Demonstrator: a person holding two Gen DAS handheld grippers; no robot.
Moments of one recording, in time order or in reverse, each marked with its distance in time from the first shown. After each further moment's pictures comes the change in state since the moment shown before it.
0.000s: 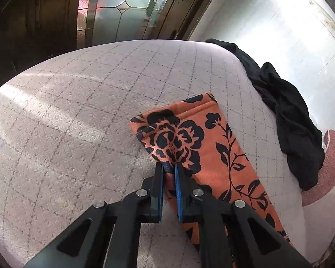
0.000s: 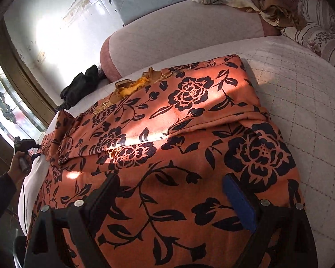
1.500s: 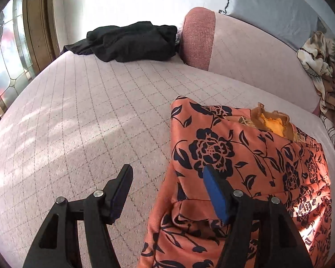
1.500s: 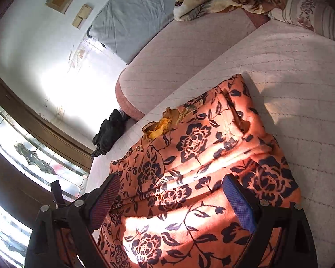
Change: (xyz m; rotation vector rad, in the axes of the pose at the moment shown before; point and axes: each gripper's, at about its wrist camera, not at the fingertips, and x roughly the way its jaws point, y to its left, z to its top) left arm -0.137 -0.161 -0.264 0.799 0.039 -0.210; right arm -0.032 -0.019 0.062 0.269 -0.082 0.267
